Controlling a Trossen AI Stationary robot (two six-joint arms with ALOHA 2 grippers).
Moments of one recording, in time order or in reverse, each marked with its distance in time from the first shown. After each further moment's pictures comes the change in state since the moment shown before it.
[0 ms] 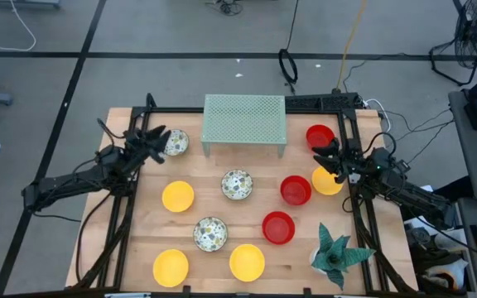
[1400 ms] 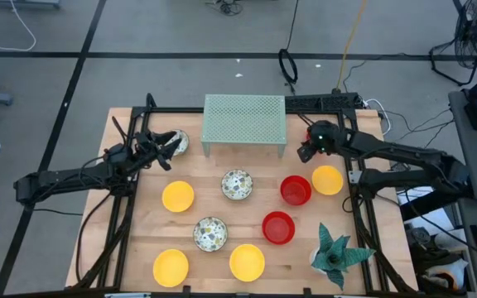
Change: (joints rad) left arm -0.013 0.205 0.006 0.072 0.084 0.001; right arm -0.005 1.025 0.603 -0.741 0.587 -0.211
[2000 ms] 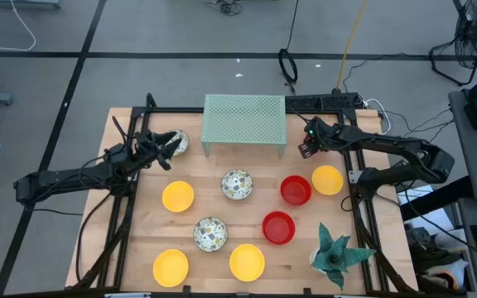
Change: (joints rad) left arm 0.000 0.000 0.000 0.000 0.000 -0.026; right arm -0.141 0.211 0.001 -0.047 0.040 0.057
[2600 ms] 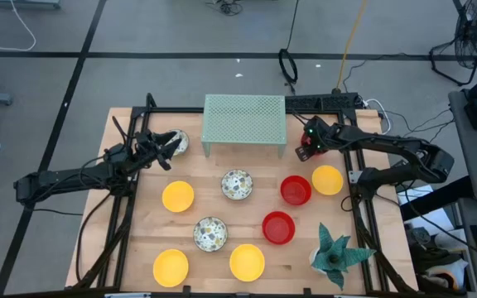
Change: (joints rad) left arm 0.000 0.000 0.000 0.000 0.000 0.007; right arm 0.000 0.003 0.000 0.047 -0.184 -0.051
